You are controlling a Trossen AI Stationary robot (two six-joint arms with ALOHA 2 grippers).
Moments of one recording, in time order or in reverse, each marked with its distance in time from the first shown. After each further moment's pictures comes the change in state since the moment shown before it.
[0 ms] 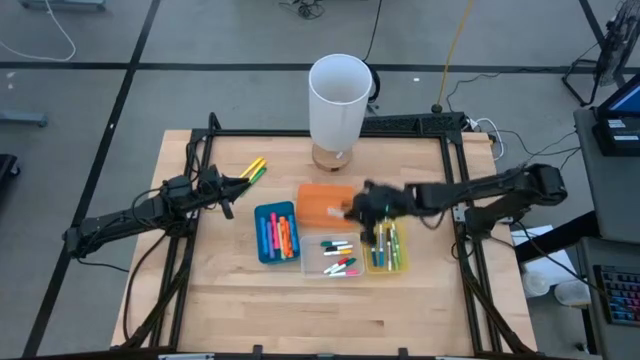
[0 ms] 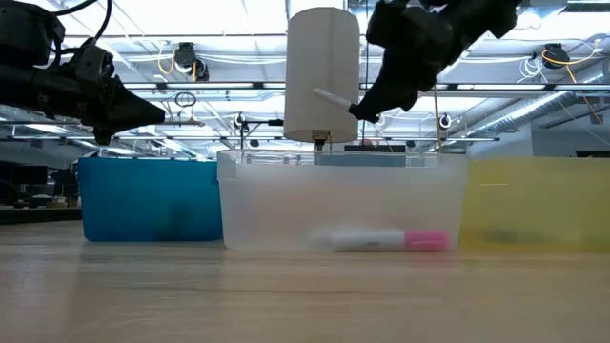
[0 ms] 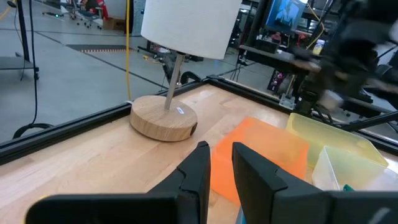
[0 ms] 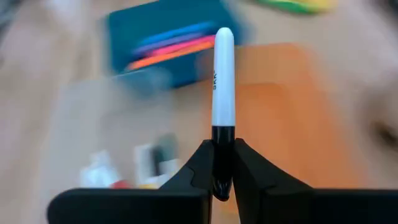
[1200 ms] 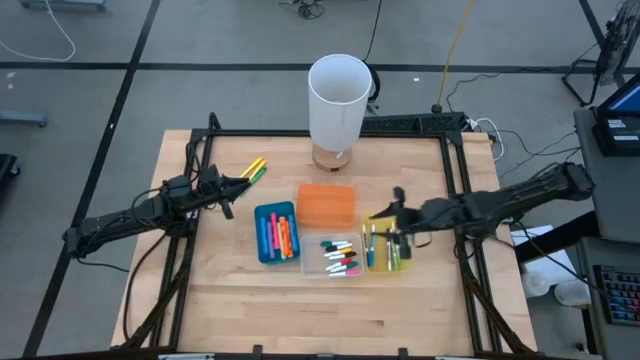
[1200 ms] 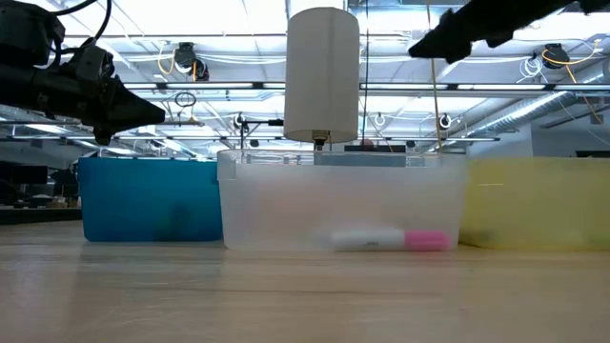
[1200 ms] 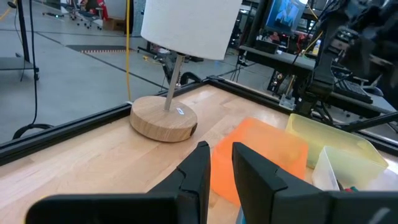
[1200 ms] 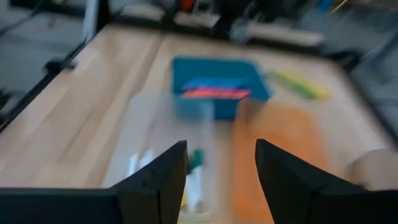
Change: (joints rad) left arm 0.000 0.000 0.000 0.002 0.000 0.000; right arm 0.246 -0.376 -0.217 0.087 0.143 -0.170
